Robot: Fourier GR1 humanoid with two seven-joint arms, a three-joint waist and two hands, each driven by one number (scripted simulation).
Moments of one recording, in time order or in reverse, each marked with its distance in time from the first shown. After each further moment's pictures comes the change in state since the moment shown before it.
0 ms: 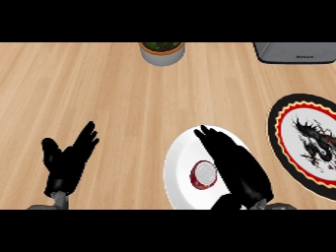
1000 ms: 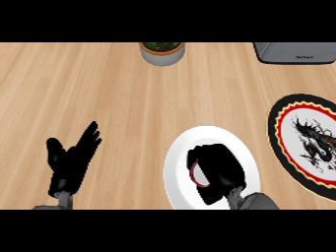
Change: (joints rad) left arm 0.006 -0.051 0.025 -0.016 -0.059 -0.019 0.020; right arm -0.041 0.081 0.021 0.275 0.217 -0.046 -0.205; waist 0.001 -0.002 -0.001
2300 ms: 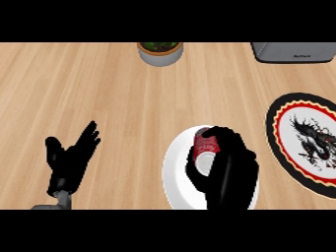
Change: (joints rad) left arm -0.004 -0.003 0.015 0.003 -0.004 -0.005 0.010; right arm 0.021 0.108 0.112 -0.195 0.582 -0.725 0.749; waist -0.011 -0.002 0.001
